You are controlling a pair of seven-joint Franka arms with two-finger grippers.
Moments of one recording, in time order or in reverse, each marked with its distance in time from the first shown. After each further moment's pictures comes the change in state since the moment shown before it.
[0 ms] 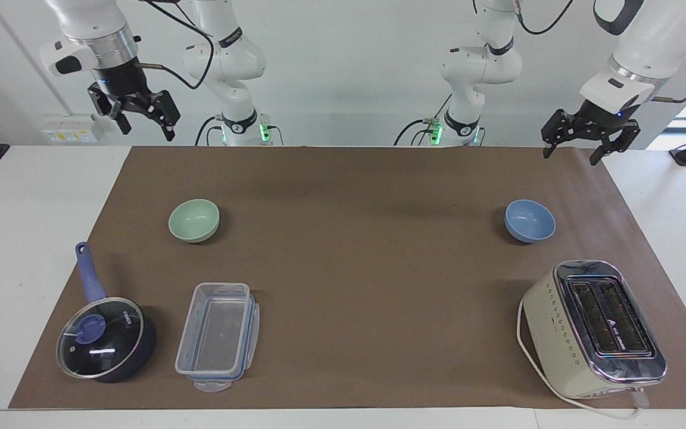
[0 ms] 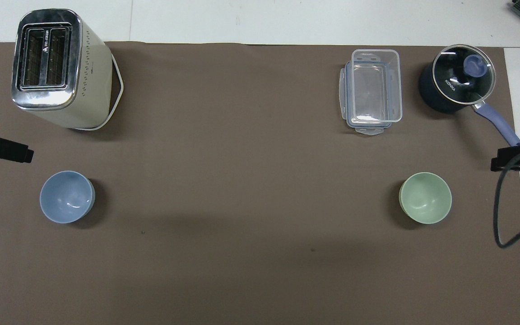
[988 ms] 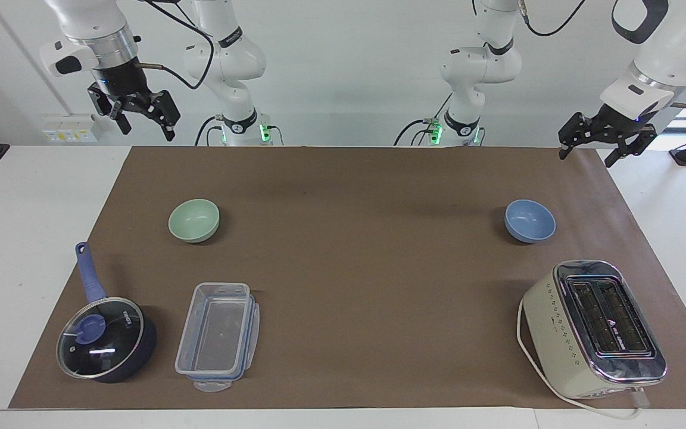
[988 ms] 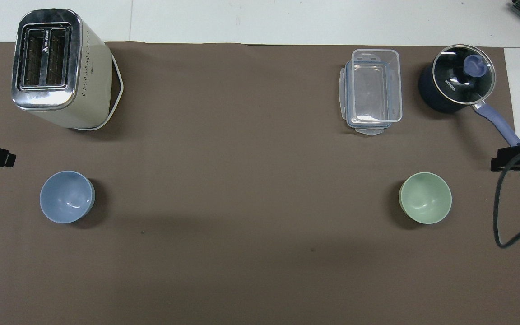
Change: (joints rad) left arm 0.084 -0.011 0.011 -0.067 0.000 0.014 0.121; right arm 0.000 0.000 0.000 0.000 0.000 0.000 0.000
